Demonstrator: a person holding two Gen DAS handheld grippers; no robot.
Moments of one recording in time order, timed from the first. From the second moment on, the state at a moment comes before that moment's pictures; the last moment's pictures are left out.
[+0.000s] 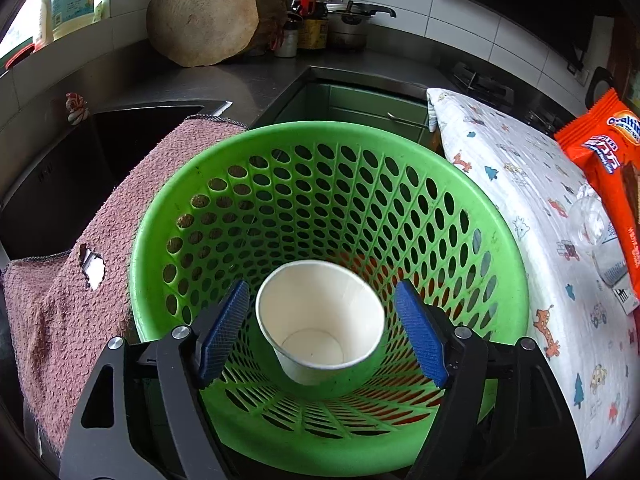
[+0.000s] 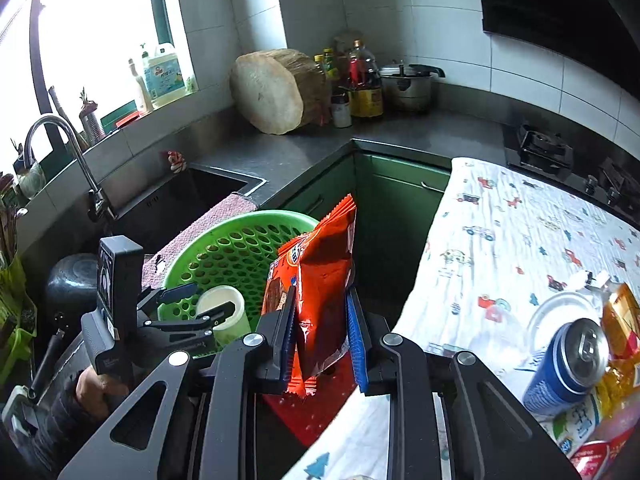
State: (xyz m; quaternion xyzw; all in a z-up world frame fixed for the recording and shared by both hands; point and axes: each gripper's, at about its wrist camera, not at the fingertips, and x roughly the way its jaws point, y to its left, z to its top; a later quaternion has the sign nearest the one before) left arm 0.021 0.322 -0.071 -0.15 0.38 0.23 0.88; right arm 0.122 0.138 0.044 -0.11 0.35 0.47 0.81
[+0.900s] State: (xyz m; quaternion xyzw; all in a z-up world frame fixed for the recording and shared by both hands) left arm -0.014 0.318 -0.035 -0.18 0.32 0.25 0.89; right arm 0.134 0.220 -0.012 -0.10 0.41 0.50 0.76
